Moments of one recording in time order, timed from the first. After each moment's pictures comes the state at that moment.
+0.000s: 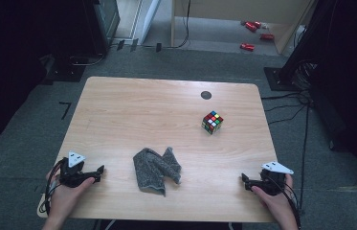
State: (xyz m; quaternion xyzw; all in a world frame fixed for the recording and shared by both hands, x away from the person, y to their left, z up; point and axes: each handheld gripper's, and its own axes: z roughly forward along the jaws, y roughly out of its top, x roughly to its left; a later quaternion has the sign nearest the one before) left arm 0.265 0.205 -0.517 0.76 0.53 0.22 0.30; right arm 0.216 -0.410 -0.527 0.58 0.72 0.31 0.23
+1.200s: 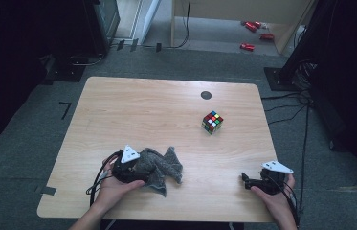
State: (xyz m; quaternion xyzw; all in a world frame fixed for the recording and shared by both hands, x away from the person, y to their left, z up) left arm 0.270 0.061 -0.496 0.82 0.38 0.13 0.40; right arm 0.218 -0.410 -0.527 0.59 0.71 0.31 0.23
